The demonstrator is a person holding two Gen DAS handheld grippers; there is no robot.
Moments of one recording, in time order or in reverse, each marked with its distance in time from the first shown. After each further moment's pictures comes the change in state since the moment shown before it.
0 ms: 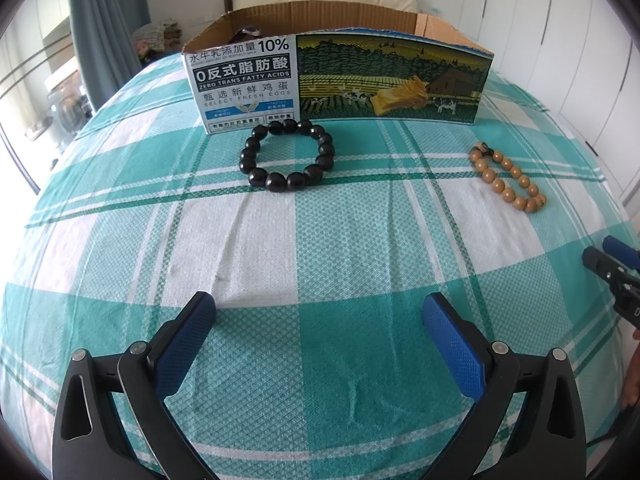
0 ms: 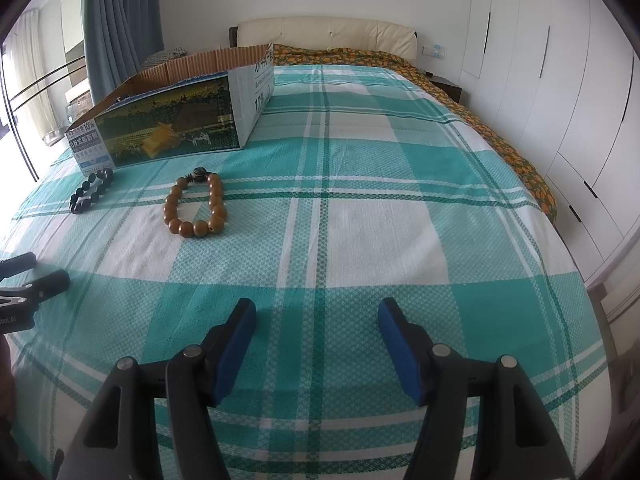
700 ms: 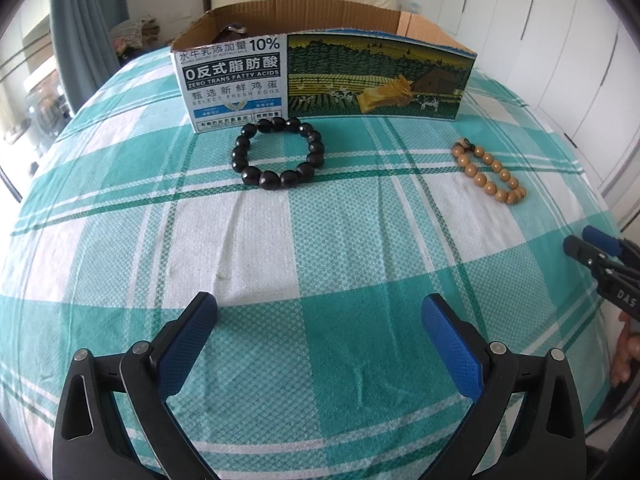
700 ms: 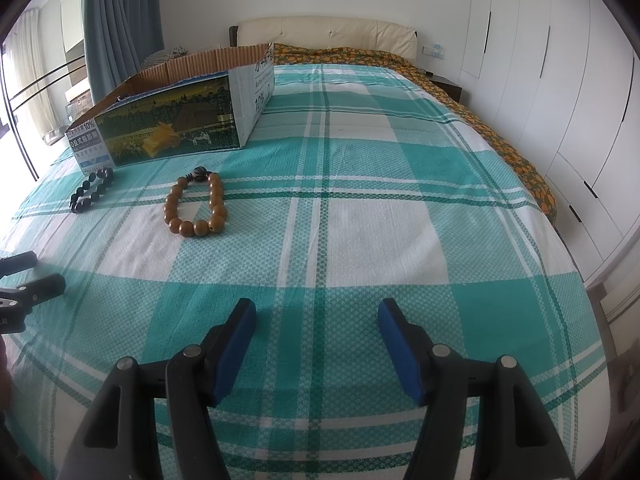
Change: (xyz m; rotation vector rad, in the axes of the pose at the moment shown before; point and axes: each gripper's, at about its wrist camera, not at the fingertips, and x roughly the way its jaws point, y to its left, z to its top) left arm -0.009 0.017 0.005 0.018 0.025 -0.111; right arm -0.004 0.000 0.005 0.008 0.013 0.032
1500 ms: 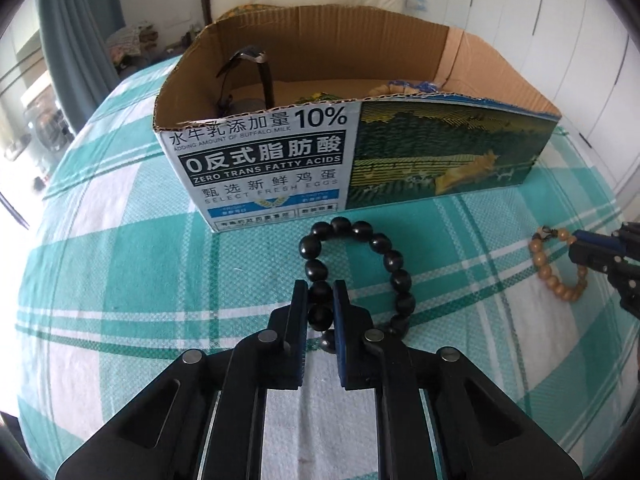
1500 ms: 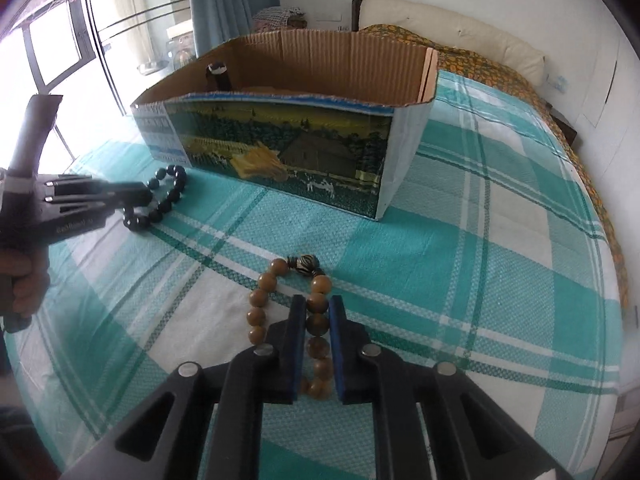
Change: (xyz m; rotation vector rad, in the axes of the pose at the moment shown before) left arm 0.045 0.022 0.085 0.038 0.024 0.036; right arm 0.045 0.063 0.090 -0.287 0.075 0.284
